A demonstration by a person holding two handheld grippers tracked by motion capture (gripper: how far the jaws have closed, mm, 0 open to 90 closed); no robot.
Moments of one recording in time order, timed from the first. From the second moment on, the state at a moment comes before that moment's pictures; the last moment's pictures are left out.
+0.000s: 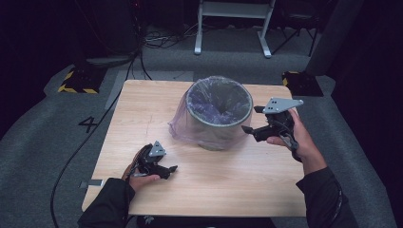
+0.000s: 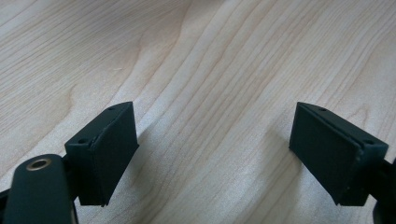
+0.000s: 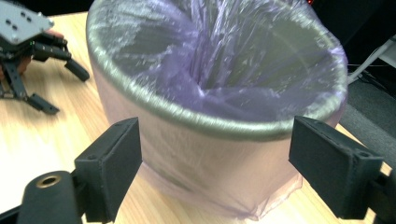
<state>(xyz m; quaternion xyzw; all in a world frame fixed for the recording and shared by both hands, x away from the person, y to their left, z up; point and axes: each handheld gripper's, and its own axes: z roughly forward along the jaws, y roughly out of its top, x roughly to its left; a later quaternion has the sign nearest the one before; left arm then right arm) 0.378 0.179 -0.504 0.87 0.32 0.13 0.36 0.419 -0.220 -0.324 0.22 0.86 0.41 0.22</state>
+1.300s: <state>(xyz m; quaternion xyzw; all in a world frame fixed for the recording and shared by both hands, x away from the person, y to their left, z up) 0.378 0.179 -0.504 0.87 0.32 0.13 0.36 0.387 -0.225 -0.377 0.19 0.91 0.32 0.22</state>
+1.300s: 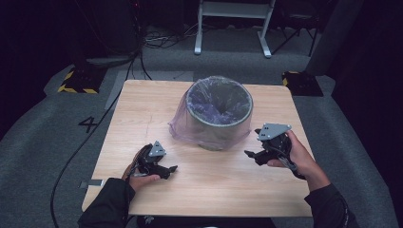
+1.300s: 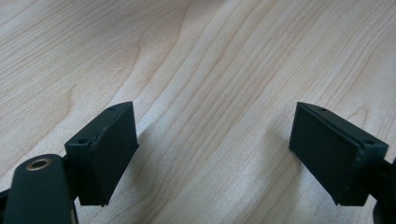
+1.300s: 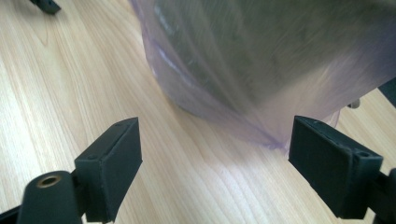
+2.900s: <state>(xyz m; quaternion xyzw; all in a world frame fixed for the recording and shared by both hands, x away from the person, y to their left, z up) 0.378 0.179 -0.504 0.87 0.32 0.13 0.36 0.367 -0.268 -0.459 0.24 0.92 0.25 0.20</state>
